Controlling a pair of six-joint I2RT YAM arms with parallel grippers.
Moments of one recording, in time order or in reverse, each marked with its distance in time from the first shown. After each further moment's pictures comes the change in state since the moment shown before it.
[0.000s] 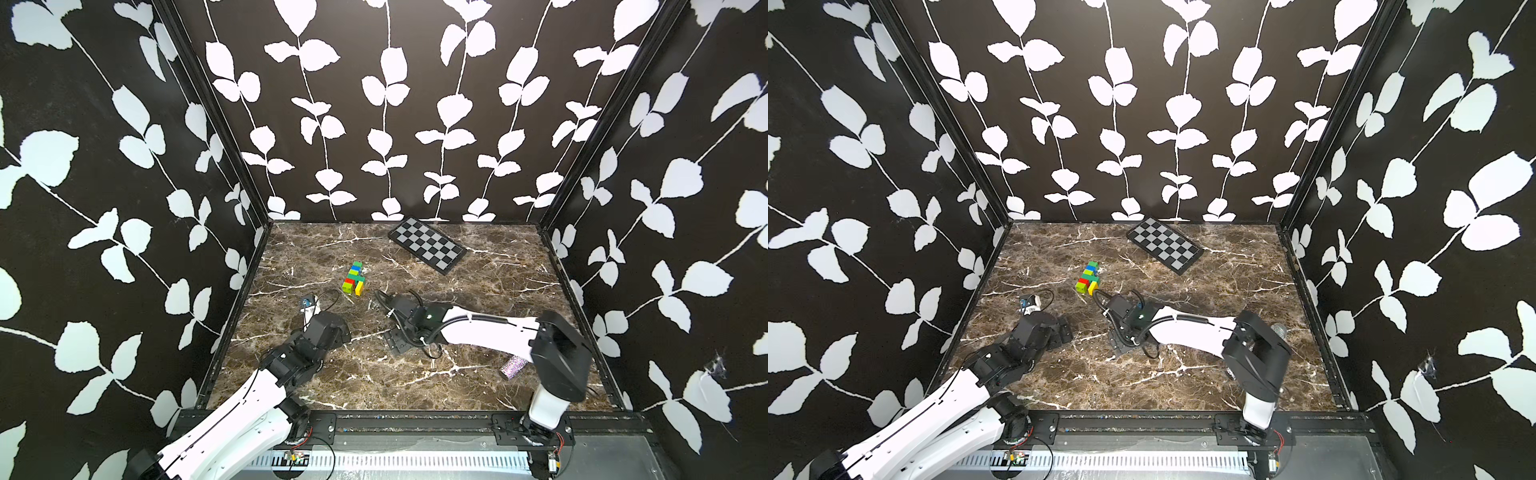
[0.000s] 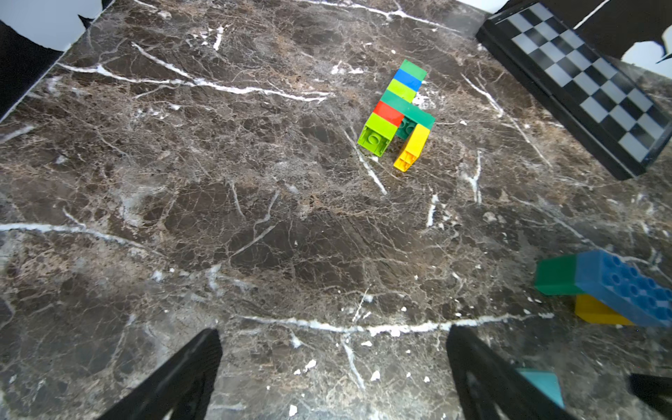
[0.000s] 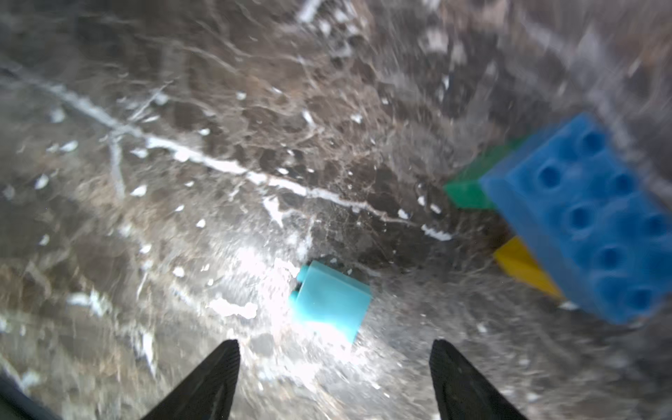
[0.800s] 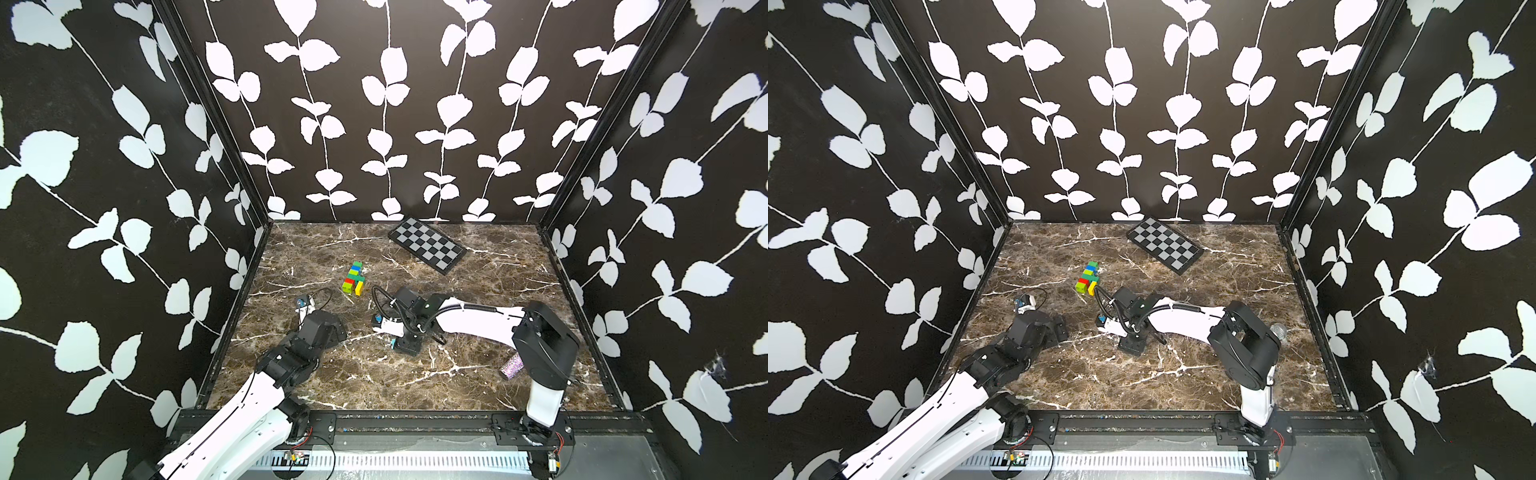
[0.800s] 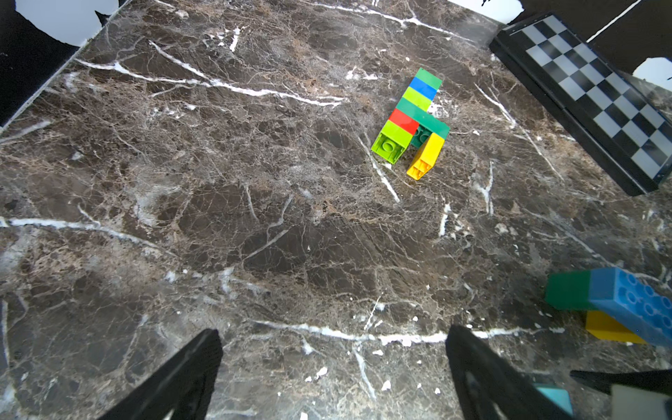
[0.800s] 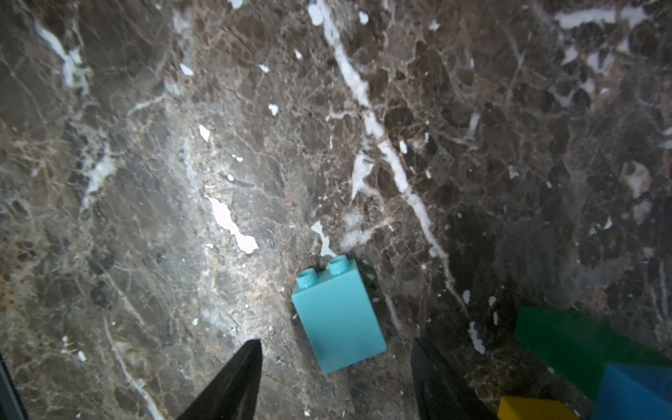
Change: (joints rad) left arm 0.057 -0.037 -0.019 0.010 0.028 0.020; right arm -0.091 0.167 0.078 -0.052 -0.248 -0.708
